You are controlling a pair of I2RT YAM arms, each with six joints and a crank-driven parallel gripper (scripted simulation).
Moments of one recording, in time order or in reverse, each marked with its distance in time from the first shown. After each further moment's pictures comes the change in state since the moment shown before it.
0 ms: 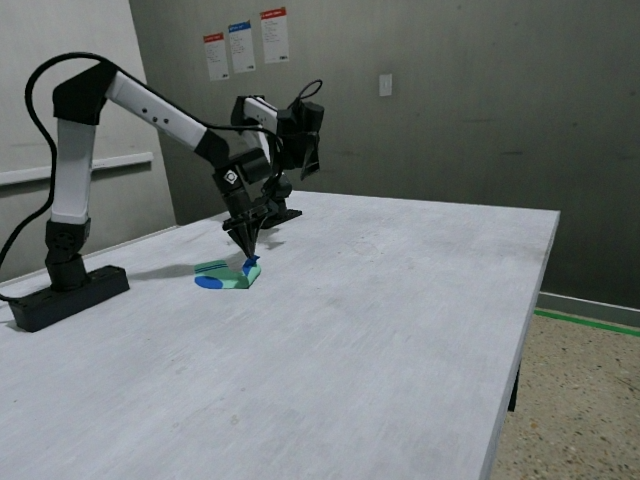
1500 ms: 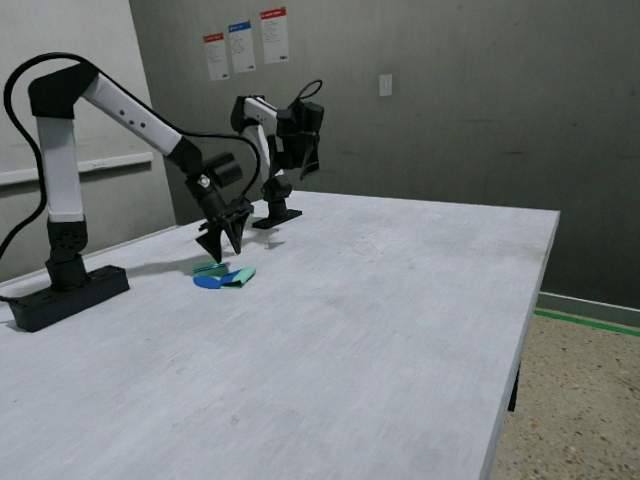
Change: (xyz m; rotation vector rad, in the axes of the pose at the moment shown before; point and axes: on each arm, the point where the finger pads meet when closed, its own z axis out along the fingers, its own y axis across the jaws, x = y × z) left arm -0.001 -0.002 0.000 0.010 -0.004 0.000; right arm -0.012 0.066 -0.017 0.074 -0.041 0.003
